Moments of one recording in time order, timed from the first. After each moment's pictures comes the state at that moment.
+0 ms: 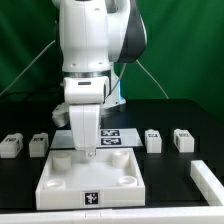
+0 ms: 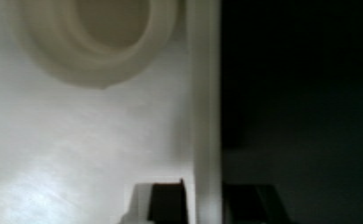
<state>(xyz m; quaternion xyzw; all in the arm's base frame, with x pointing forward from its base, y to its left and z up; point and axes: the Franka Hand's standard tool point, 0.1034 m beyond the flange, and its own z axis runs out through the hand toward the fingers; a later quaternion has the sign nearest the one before) 0.440 -0.031 0.015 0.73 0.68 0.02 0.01</state>
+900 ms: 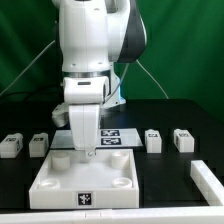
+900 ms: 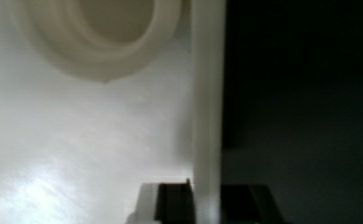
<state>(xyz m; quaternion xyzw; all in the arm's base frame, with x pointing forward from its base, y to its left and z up) 0.443 -0.029 0.015 0.73 0.68 0.02 0.01</state>
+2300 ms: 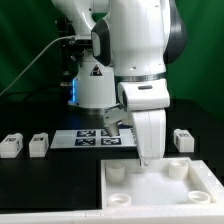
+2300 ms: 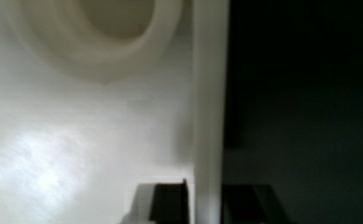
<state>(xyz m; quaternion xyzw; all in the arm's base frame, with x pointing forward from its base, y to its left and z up) 0.496 0.067 0.016 0.71 0.70 0.04 0.00</state>
